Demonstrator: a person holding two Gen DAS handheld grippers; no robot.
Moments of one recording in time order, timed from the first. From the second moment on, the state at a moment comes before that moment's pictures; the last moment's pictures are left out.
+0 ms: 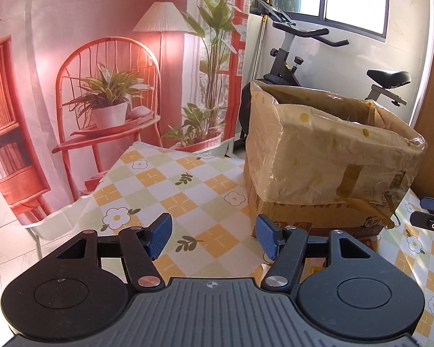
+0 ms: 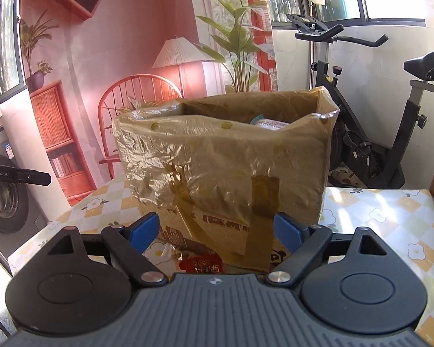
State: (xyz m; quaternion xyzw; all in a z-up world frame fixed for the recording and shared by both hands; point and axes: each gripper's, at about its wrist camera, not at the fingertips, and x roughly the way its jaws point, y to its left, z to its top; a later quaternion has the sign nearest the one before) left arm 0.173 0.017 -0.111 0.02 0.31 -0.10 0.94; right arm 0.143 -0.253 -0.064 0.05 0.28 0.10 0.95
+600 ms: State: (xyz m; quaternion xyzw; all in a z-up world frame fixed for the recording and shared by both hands) left arm 0.191 -0.043 -0.191 0.06 0.35 -0.16 0.92; right arm 0.160 -0.261 -0.169 0.03 0.38 0.04 0.92
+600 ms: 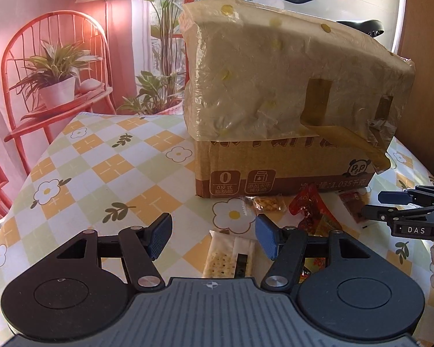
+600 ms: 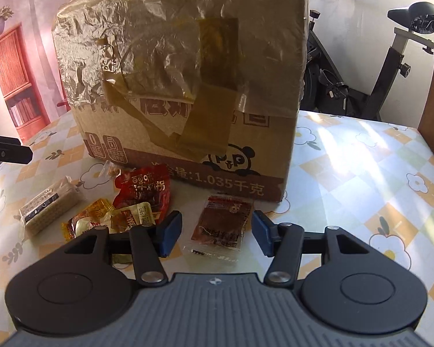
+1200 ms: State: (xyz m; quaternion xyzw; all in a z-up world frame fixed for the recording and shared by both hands) left arm 0.198 -0.066 -0.208 0.06 0.38 -0.18 0.91; right arm 0.172 -0.251 -0.196 0.00 0.38 0.00 0.93
